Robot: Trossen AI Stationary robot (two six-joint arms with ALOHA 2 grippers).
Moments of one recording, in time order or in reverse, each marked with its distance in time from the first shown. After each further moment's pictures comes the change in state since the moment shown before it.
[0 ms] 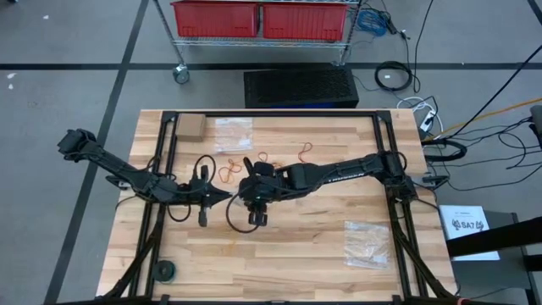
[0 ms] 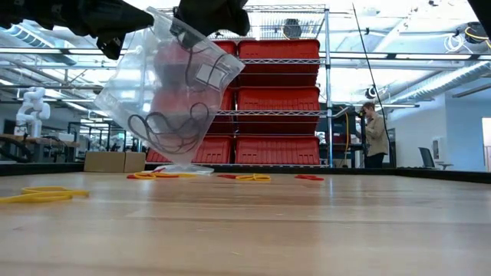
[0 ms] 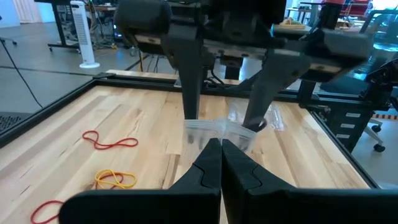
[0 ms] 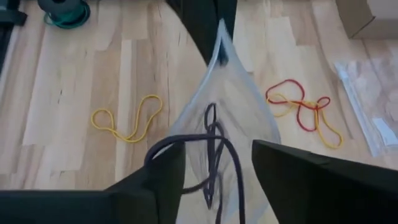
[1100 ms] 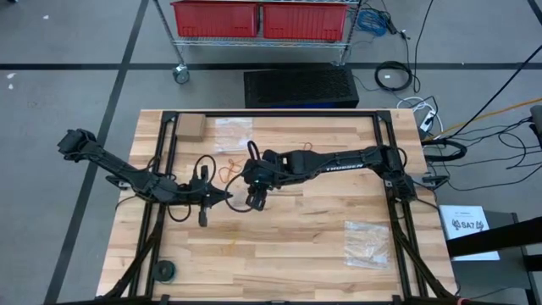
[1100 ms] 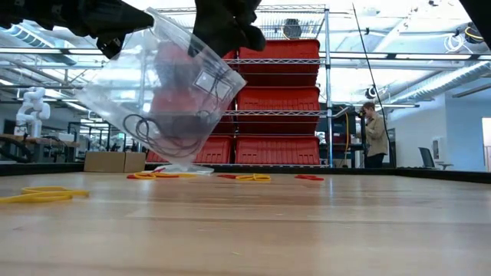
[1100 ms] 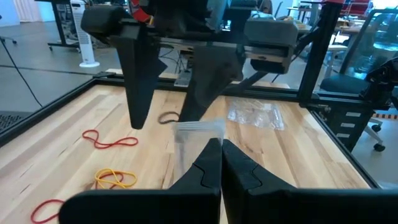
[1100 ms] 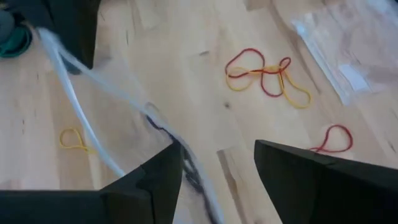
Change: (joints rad) left arm 0.000 0.000 0.000 -0.003 0.000 -0.003; right arm -0.085 -0.008 0.000 -0.090 0.005 0.185
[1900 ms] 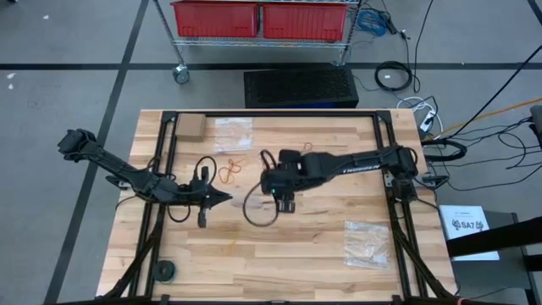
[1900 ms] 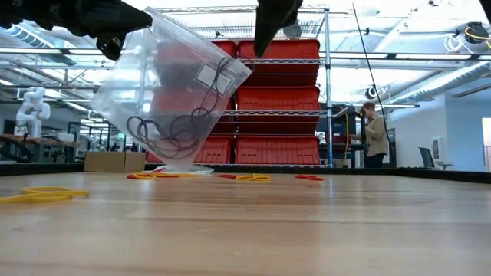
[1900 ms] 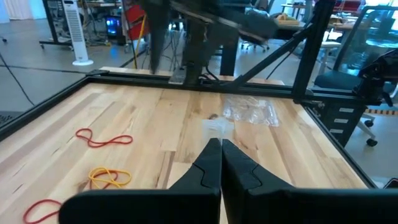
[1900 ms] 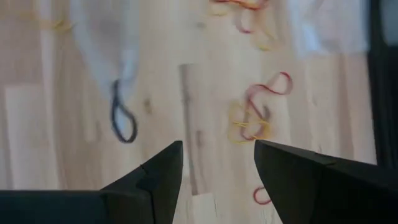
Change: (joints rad) left arm 0.000 0.000 0.001 -0.011 0.024 -0.002; right arm 0.064 -0.105 -0.029 -0.341 0.101 -0.219
